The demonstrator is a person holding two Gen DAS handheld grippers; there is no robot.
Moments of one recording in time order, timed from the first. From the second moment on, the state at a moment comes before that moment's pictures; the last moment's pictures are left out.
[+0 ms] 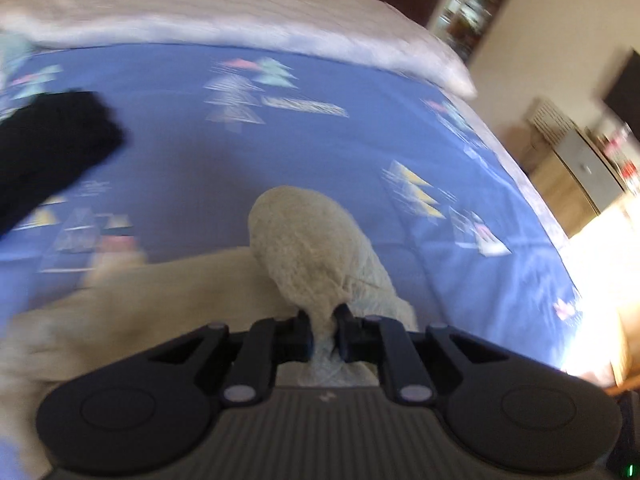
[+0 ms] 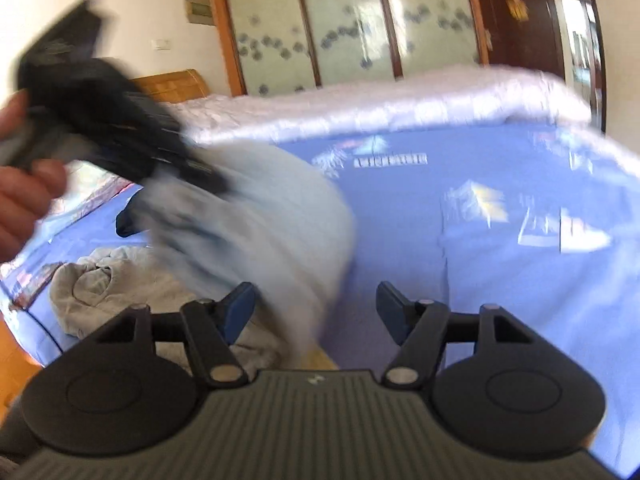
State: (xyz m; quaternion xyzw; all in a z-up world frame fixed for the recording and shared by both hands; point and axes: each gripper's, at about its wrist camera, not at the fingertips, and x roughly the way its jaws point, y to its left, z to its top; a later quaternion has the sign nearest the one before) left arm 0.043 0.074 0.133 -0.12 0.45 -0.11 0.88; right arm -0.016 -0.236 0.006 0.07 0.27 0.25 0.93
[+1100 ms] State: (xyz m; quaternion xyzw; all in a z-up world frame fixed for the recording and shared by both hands) left arm -0.042 0.258 0.041 -0.18 0.43 0.04 0.88; right arm 0.041 -0.049 -0.030 0.03 0.48 0.41 0.77
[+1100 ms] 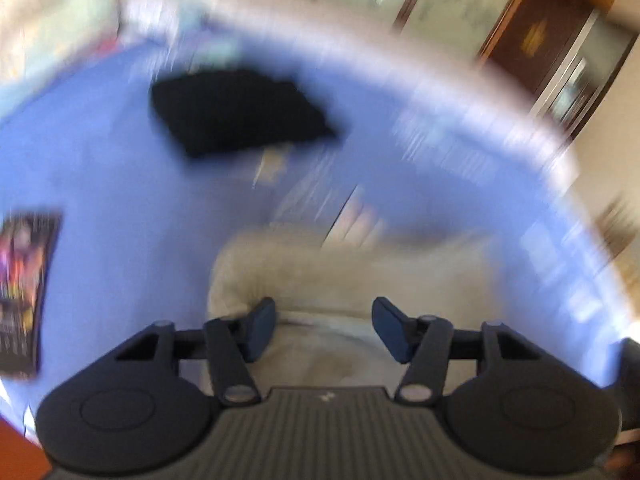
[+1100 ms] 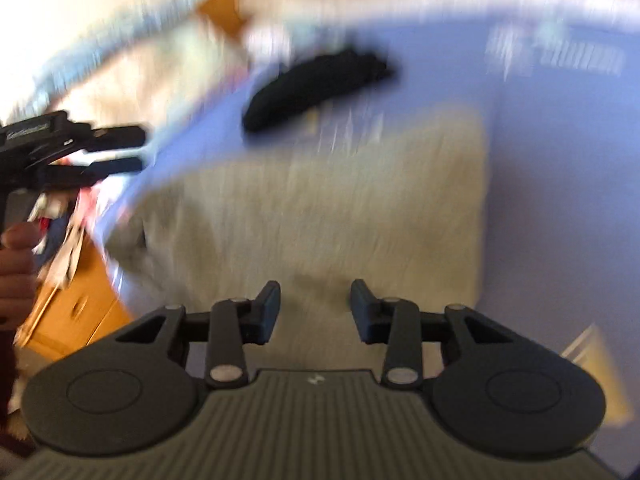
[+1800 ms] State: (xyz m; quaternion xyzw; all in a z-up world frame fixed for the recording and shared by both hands) left arm -0.064 0.270 -0.011 -0.30 0.40 0.06 0.86; right arm 0.072 -0.088 -0.043 0.13 0.46 0.33 0.81
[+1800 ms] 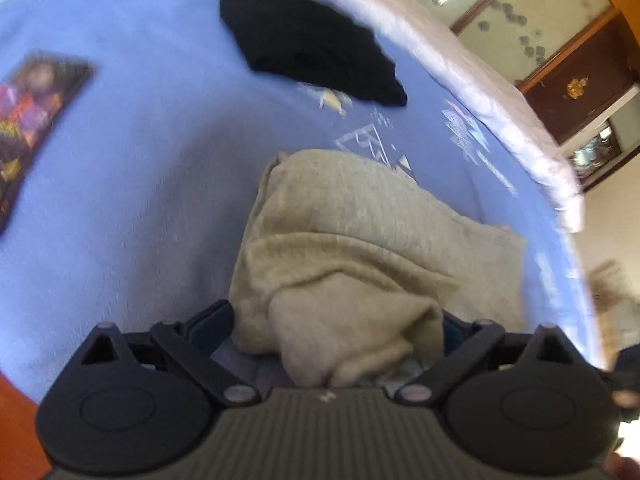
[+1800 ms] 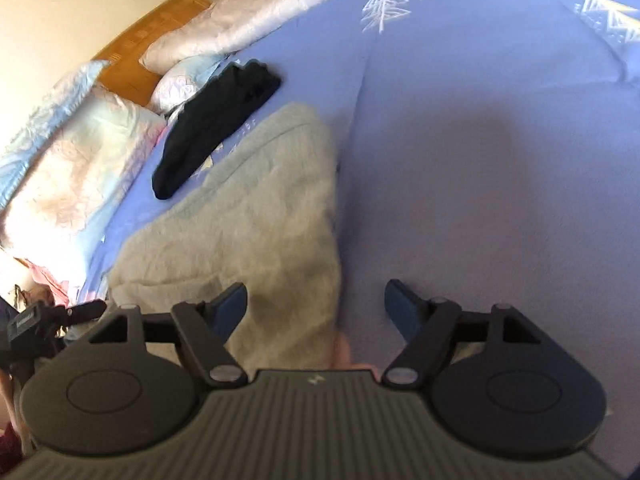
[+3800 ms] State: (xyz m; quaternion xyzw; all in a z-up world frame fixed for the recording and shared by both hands) left arm -0.031 0.115 0.044 -0.23 0.43 -0.11 0.87; right arm 0.009 -0.195 0.030 0.16 0.36 0.39 0.83
